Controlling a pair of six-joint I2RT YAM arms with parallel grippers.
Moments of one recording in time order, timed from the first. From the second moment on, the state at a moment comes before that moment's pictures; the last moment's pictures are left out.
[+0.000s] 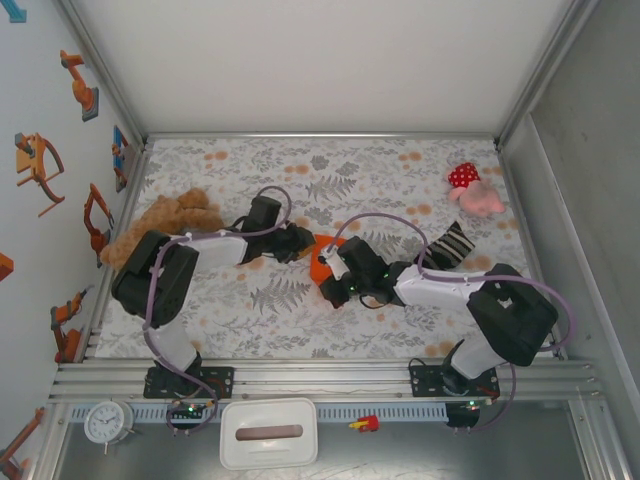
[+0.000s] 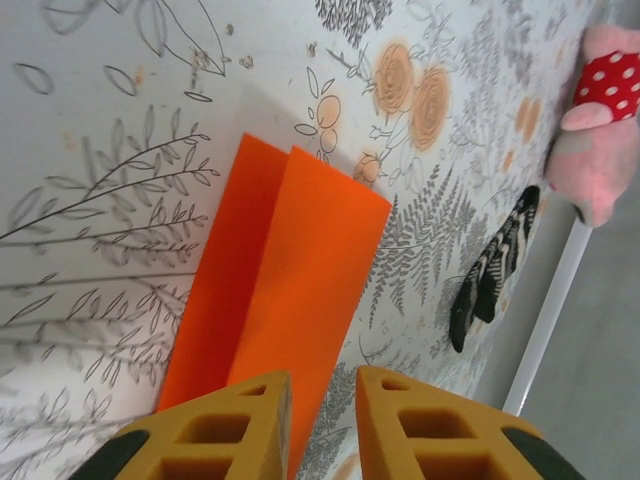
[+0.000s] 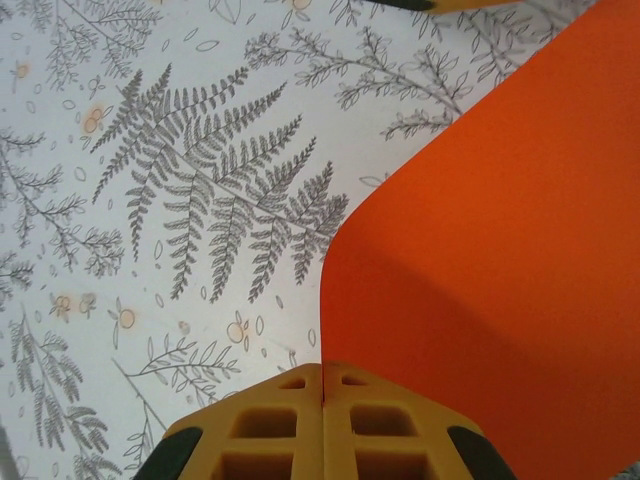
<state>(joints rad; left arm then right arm) -0.58 1.79 0.91 0.05 0.52 -1.10 0.86 1.51 0.69 -0.04 -0.30 0.24</state>
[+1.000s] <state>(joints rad) -0.62 2.00 1.10 -0.05 0.54 -1.01 0.76 1.53 0.66 -0.04 -0.24 0.35</state>
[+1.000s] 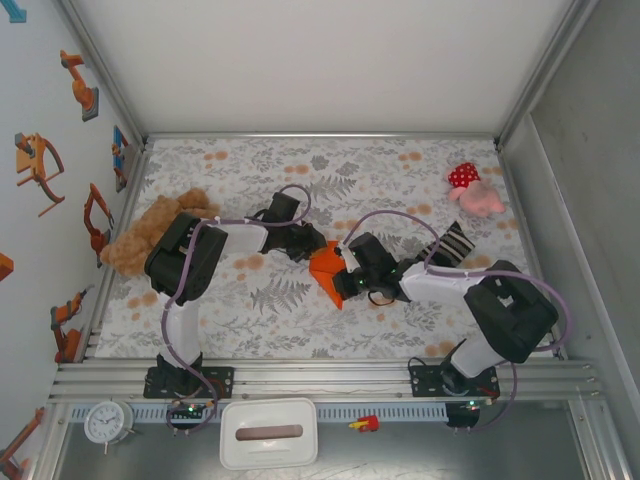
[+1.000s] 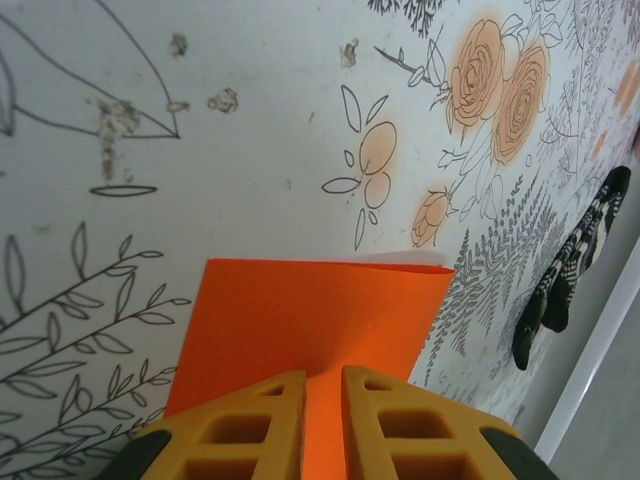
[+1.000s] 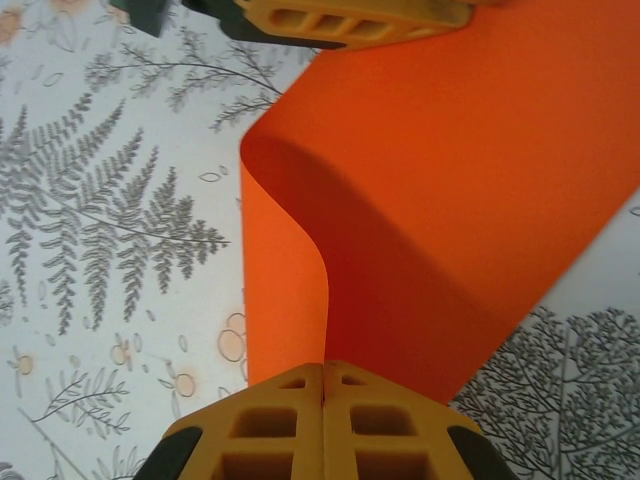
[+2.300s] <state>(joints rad) -0.62 2.01 1.14 -0.13 0.54 -0.96 0.75 1.62 0.73 -0.09 -0.22 0.36</state>
